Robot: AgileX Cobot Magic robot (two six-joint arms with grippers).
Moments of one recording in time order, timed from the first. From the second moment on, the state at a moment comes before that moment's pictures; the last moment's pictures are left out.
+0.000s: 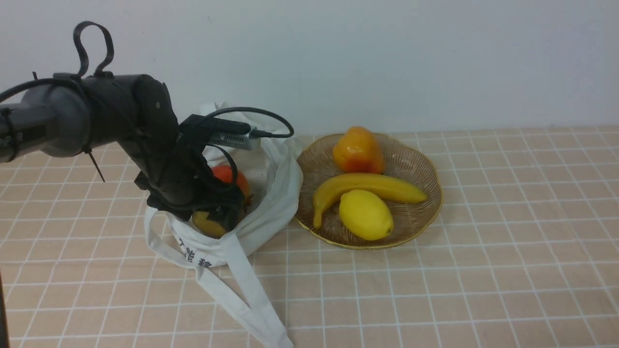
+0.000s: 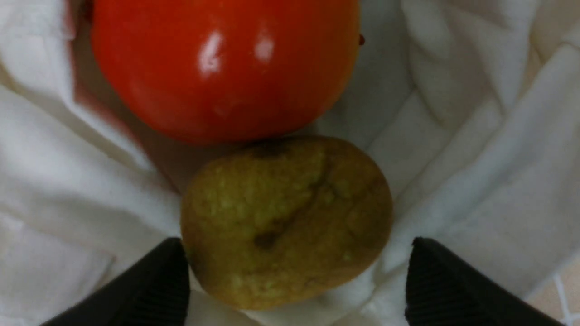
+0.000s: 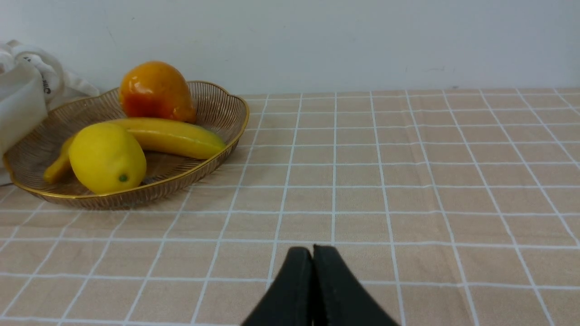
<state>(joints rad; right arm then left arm) 0.08 -0.01 0.03 0.04 0.37 0.00 -0.23 1.92 -1.36 -0.15 0.82 0.18</state>
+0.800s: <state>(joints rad) 0.08 -0.01 0.03 0.04 0.37 0.00 -0.23 1.81 -1.49 -0.13 0.98 0.17</state>
